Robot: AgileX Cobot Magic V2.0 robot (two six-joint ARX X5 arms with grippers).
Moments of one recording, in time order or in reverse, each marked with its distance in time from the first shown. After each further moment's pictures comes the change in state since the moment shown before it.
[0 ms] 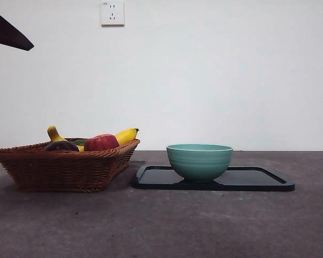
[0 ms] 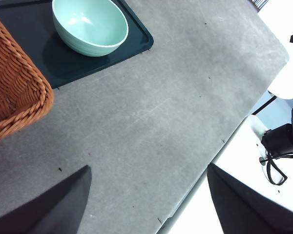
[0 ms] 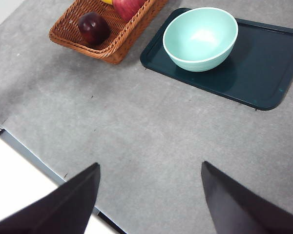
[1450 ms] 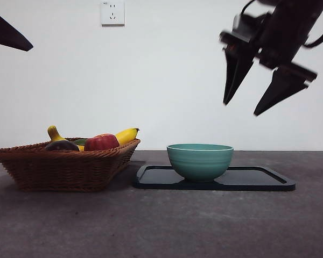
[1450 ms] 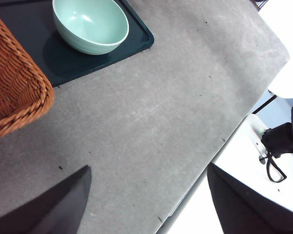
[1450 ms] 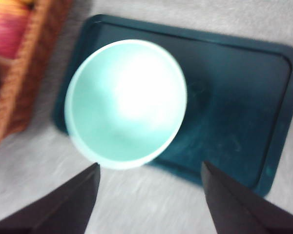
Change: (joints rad) left arm 0.000 0.000 0.000 -0.006 0.000 0.002; right arm 0.000 1.012 0.409 0.312 0.139 0.124
